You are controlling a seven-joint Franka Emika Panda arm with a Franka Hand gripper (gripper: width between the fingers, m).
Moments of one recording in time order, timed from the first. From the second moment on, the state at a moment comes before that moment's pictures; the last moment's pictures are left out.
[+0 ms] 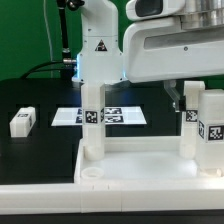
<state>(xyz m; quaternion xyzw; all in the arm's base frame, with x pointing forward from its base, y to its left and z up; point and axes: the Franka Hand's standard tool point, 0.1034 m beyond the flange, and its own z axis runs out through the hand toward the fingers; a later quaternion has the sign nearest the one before) 0.647 0.096 0.119 -0.98 0.16 -0.01 0.07</state>
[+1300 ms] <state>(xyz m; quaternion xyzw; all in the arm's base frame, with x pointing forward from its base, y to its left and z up) 0.638 0.097 0.117 -0.80 0.59 0.02 0.10</state>
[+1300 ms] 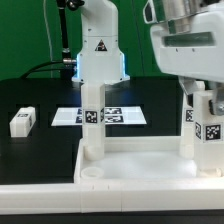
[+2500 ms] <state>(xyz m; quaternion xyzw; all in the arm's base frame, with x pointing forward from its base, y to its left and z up) 0.649 0.095 0.123 -0.98 0.18 -0.01 0.08</state>
